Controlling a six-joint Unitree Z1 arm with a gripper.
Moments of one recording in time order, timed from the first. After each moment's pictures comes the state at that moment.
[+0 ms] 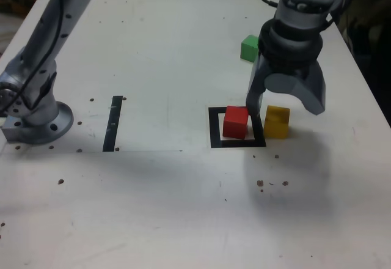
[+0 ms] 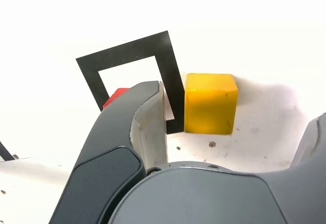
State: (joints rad) arm -0.14 2.25 -1.93 1.38 0.14 0.07
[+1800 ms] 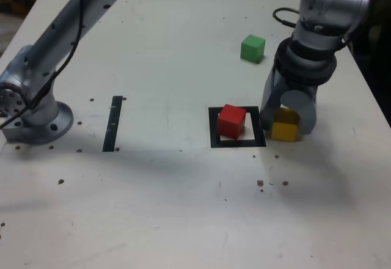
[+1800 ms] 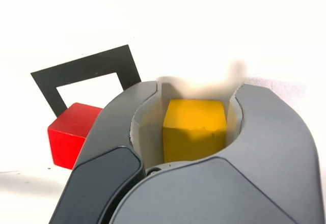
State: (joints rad) arm -0.13 2.36 -2.04 1.38 0.13 0.09
